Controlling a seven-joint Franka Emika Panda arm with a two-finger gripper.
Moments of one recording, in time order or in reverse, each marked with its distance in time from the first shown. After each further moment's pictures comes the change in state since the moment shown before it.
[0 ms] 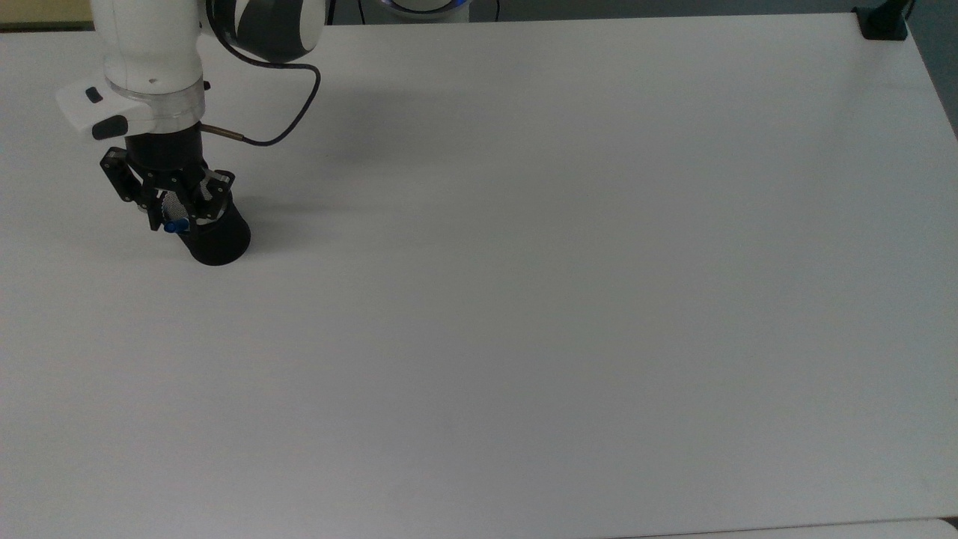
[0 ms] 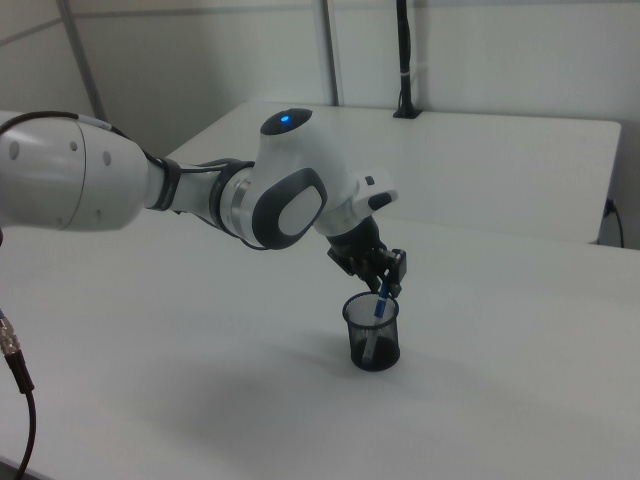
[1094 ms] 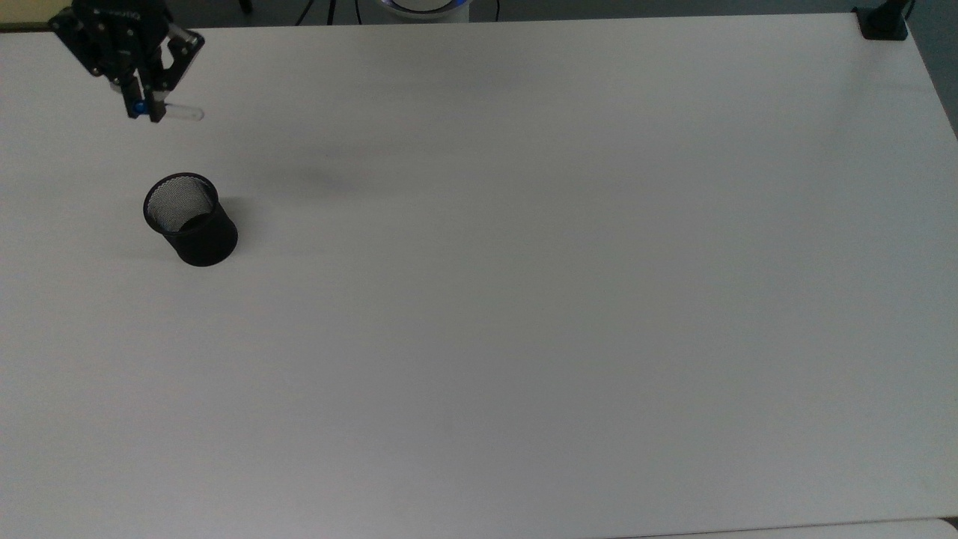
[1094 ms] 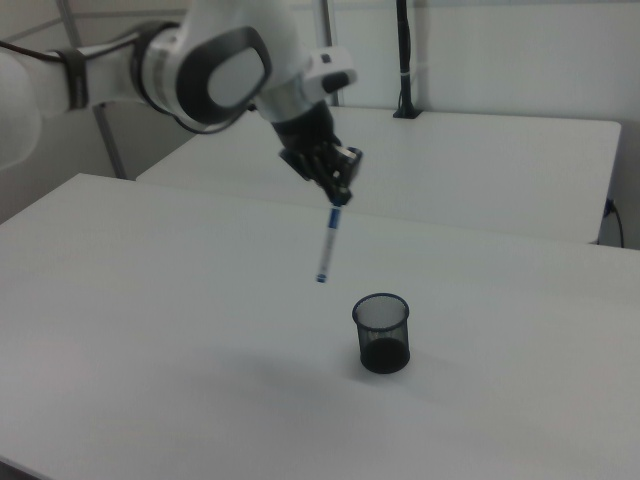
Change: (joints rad) arm 0.007 -0.251 0.035 0.160 0.053 -0.421 0.005
